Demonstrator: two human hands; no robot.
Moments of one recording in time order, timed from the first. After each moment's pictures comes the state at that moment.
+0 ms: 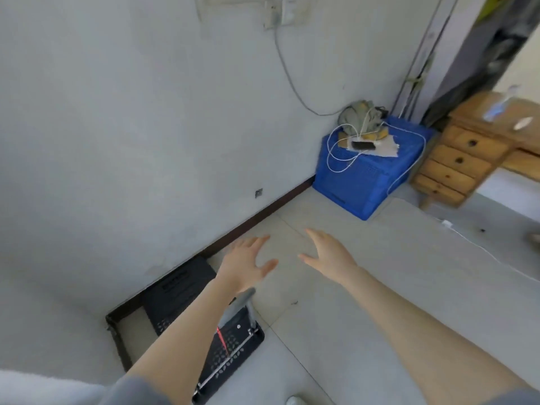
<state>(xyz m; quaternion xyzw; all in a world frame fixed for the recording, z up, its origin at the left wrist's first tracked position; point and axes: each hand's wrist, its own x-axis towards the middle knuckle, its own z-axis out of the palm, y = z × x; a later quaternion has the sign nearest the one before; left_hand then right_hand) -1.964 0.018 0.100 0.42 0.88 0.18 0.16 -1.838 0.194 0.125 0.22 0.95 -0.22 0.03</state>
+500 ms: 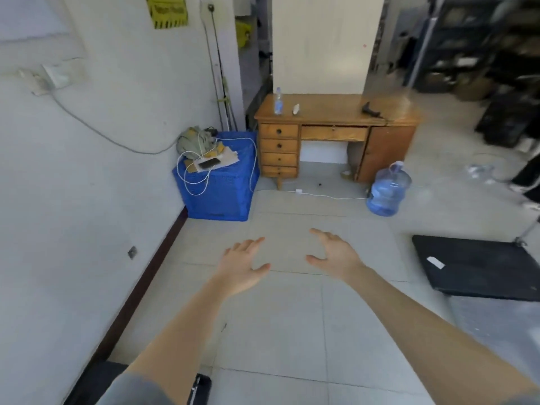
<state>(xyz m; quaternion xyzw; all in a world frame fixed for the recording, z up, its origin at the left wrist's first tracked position) -1.773 0.131 0.169 0.70 0.69 0.10 0.14 -1.544 0.196 0.176 0.56 0.80 -0.22 -0.07</state>
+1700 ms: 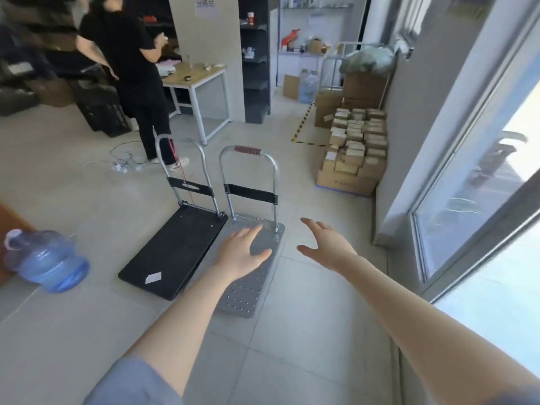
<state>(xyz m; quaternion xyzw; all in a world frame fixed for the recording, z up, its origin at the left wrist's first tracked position) -0.940 0.189 0.166 0.97 0.12 -0.02 0.21 -0.839 -0.009 0.173 0.93 0.29 -0.11 -0.18</state>
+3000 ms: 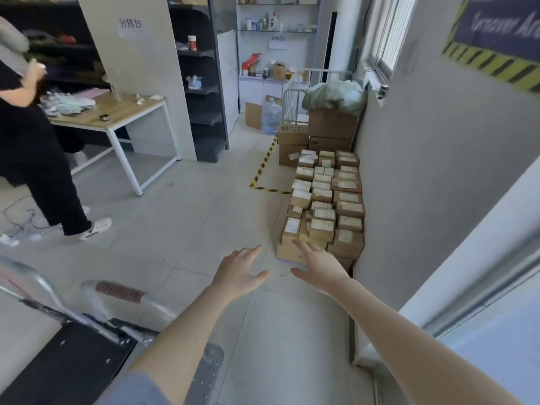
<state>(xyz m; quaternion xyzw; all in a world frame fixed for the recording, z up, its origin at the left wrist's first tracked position) -0.163 0.187 0.151 0.98 0.06 -0.05 0.20 -0.093 -0.010 0.165 0.94 0.27 -0.12 -0.15</state>
